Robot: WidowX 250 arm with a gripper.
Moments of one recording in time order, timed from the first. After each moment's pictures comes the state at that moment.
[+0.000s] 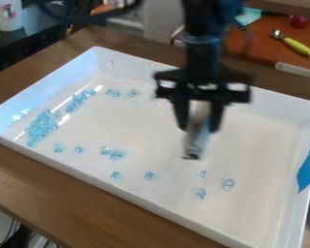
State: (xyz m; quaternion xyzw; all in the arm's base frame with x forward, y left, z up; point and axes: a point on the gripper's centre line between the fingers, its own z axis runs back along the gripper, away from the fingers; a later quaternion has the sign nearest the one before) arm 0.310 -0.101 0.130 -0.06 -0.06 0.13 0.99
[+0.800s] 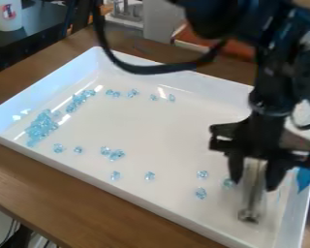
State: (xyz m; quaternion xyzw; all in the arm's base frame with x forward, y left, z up) arm 0.303 -0.157 0.090 -0.02 -0.09 0.10 0.99
